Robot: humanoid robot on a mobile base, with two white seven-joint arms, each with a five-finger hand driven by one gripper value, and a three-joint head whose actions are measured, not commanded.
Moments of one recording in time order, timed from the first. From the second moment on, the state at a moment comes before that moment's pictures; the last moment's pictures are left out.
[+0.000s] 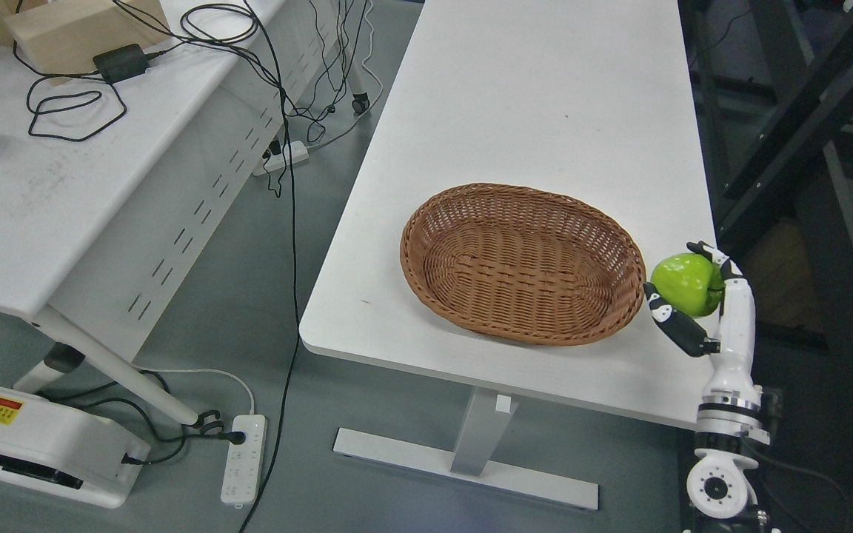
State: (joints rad) left arm 0.05 0.00 0.10 -0.05 -0.06 0.00 -0.21; right arm 0.09 -0.01 -0.15 -1.66 0.53 -0.16 -0.16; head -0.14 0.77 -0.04
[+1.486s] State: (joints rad) left arm 0.05 0.00 0.10 -0.05 -0.06 0.00 -0.21; right arm 0.14 0.00 -0.07 -1.72 0.49 -0.17 -0.15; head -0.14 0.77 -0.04
